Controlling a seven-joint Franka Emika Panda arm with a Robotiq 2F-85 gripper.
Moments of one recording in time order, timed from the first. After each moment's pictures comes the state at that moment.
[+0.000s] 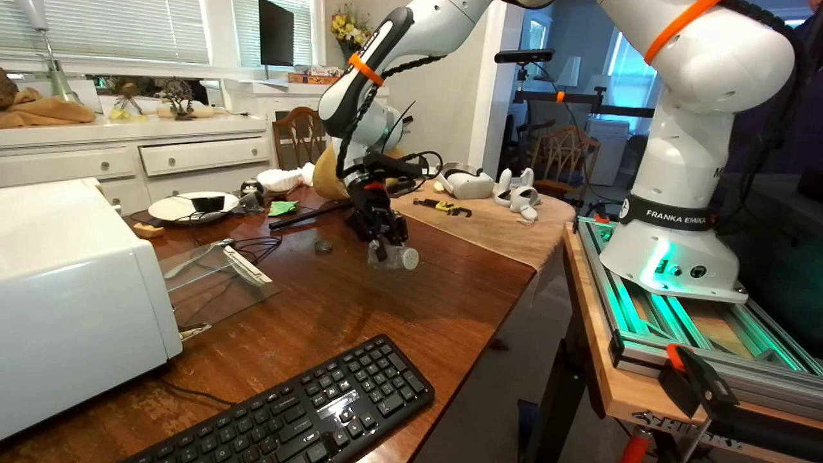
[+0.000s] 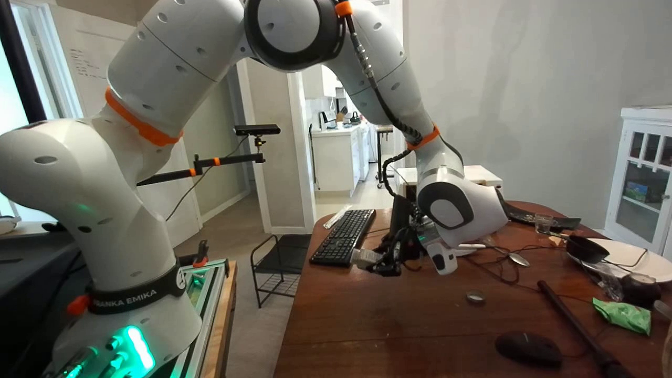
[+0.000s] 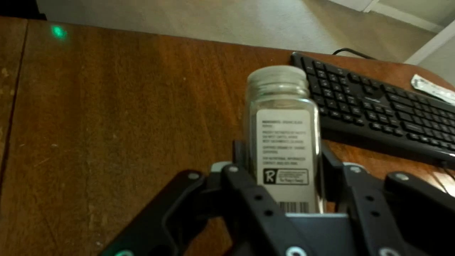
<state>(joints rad) -0.15 0.81 0.12 -1.77 0.51 1.77 0.00</state>
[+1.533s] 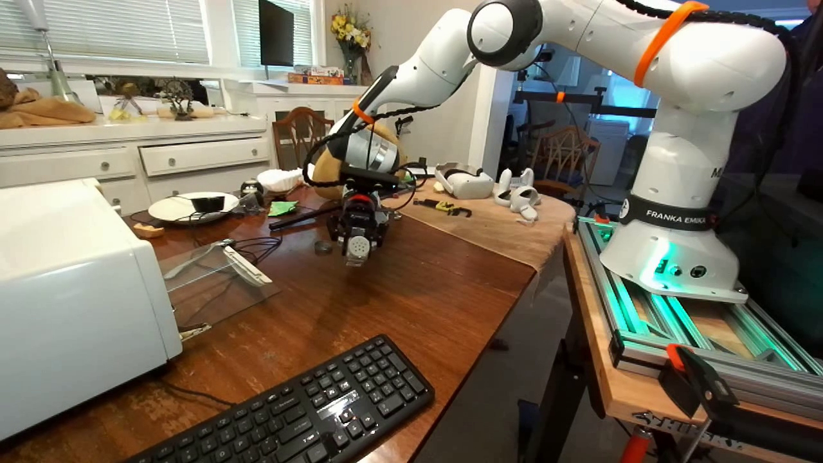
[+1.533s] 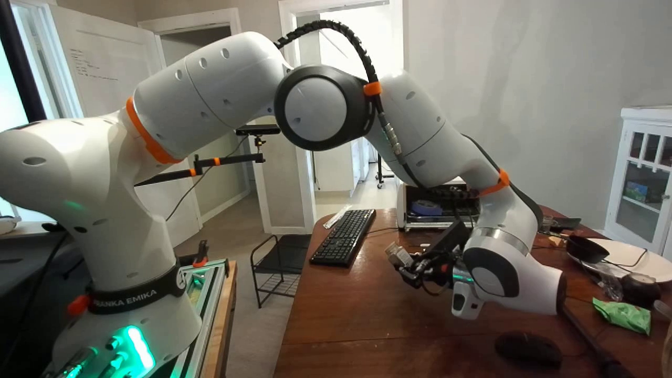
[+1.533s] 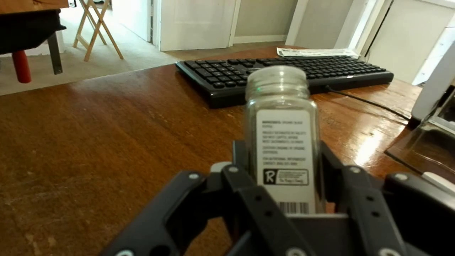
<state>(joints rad) -0.22 1.16 0.02 -1.36 0.88 1.46 0.32</state>
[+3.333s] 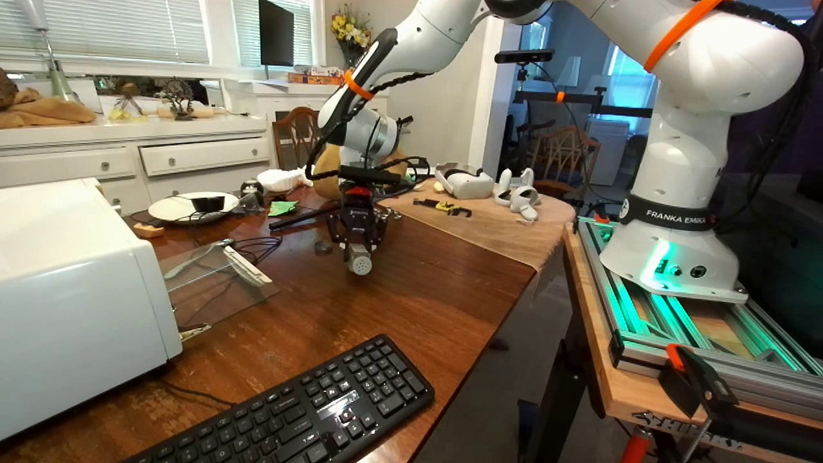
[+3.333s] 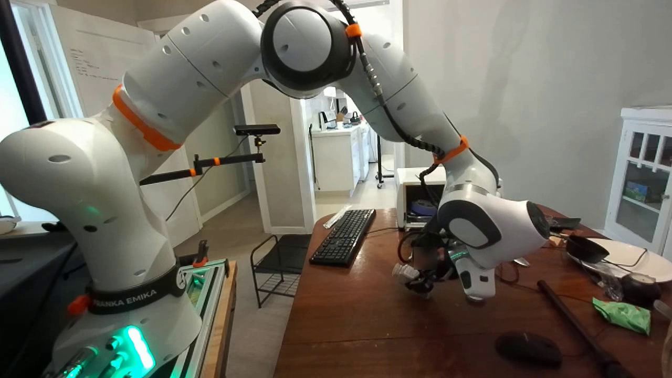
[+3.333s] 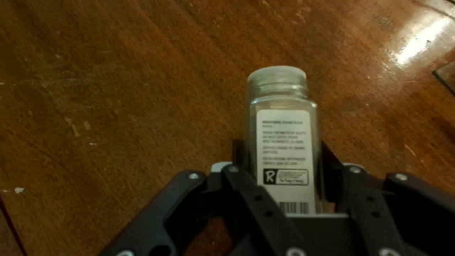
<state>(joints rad) -0.05 0.93 -0.08 -1.62 0.75 1.91 0.25</state>
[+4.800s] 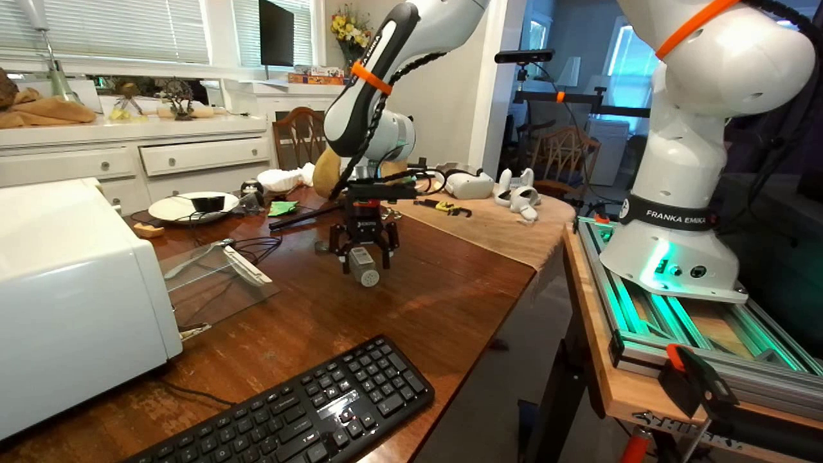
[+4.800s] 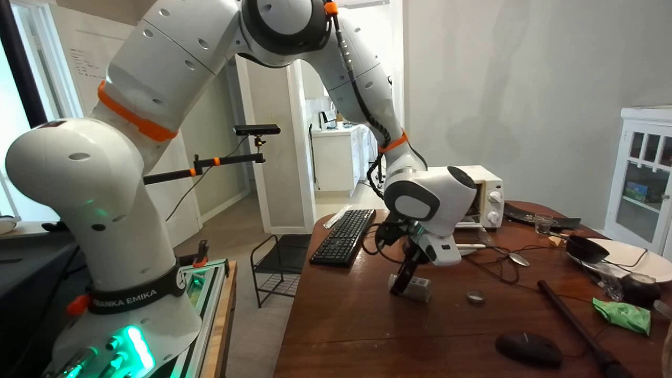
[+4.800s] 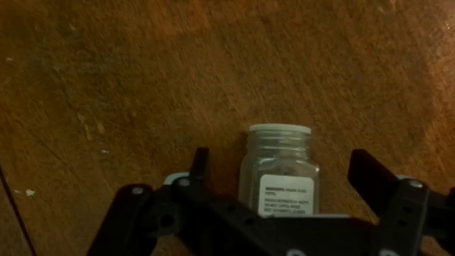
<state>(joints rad) 0.09 0.73 -0.01 -1.97 0.58 2.38 0.26</state>
